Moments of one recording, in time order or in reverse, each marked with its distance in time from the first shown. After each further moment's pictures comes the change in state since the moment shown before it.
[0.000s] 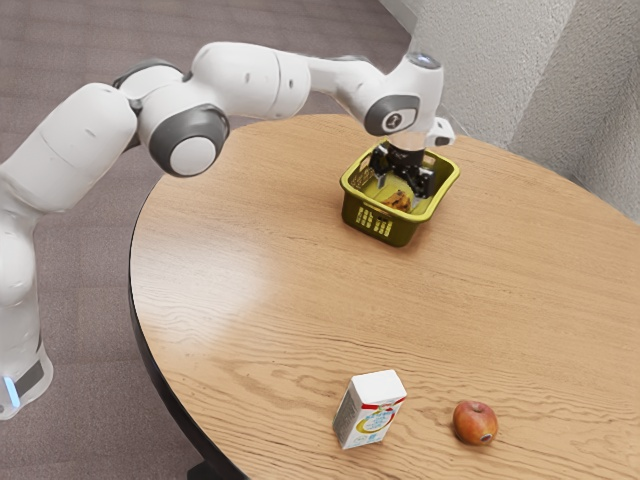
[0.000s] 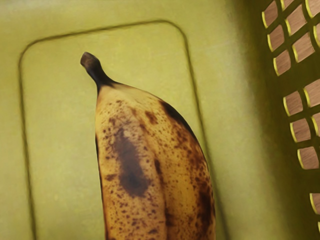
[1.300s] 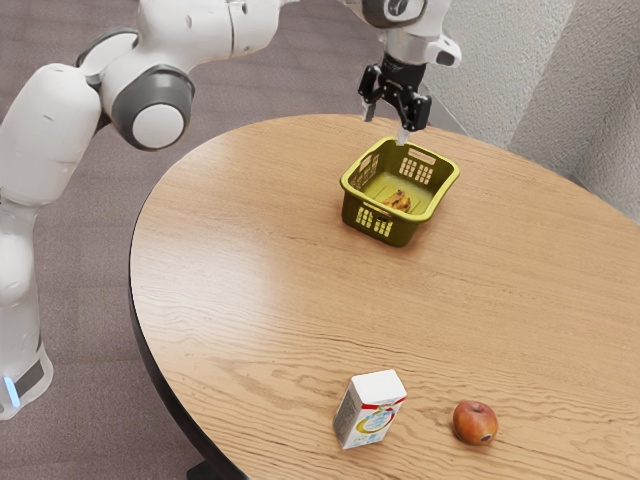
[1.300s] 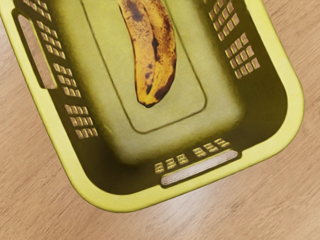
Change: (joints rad) arm -0.047 -0.224 0.001 0.206 0.002 -0.600 0.141
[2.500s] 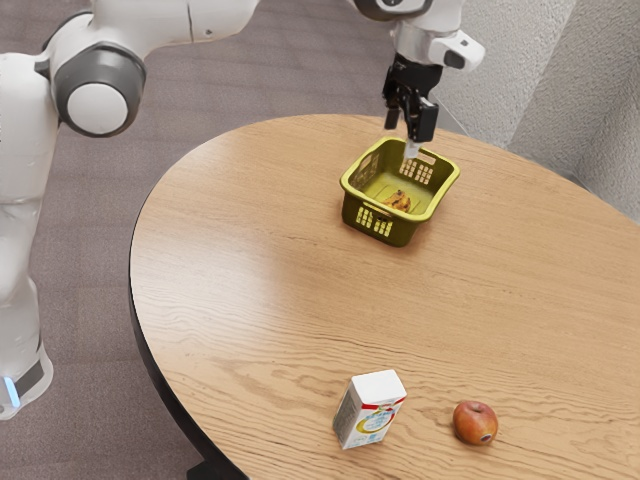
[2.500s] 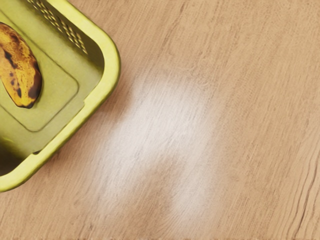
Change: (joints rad) arm -0.184 -0.212 -0.030 -0.181 0.026 0.032 0.235
